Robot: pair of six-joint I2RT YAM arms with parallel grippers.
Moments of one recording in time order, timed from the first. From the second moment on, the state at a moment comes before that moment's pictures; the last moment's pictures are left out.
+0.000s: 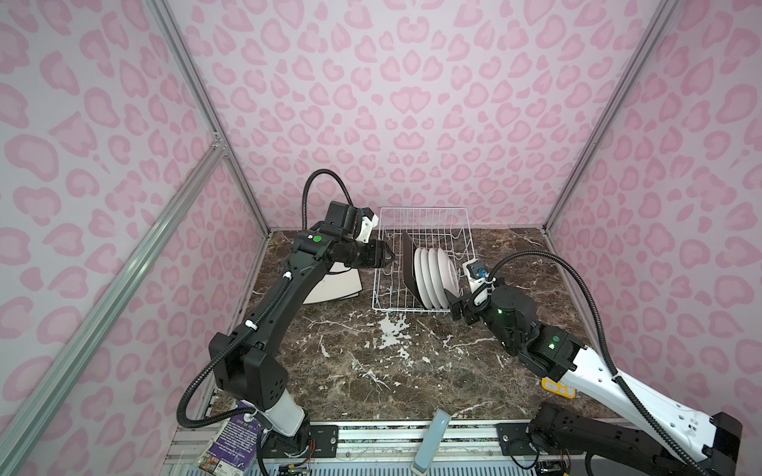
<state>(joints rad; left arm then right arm) -0.40 1.64 1.68 -0.88 0.41 -0.32 0.81 0.97 0.87 -0.26 0.44 0.02</state>
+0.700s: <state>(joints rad) -0.46 1.82 1.69 -0.76 0.37 -0.43 0.75 0.97 0.86 -0.29 0.33 0.14</state>
